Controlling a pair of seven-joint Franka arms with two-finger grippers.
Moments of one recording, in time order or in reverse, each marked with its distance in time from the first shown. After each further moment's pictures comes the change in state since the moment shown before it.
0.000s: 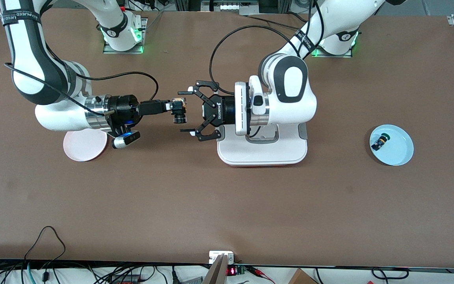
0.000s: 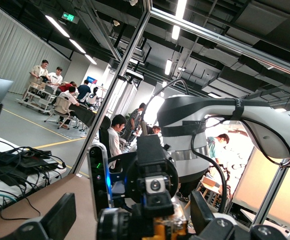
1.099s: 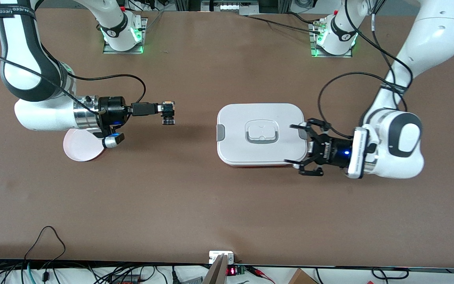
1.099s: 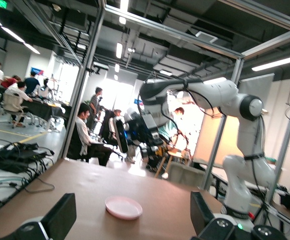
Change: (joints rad) left arm 0.530 0.083 0.024 -0.029 0.509 -0.694 0.005; right arm -0.047 -0.020 -0.015 0.005 -0.296 0.002 -0.012
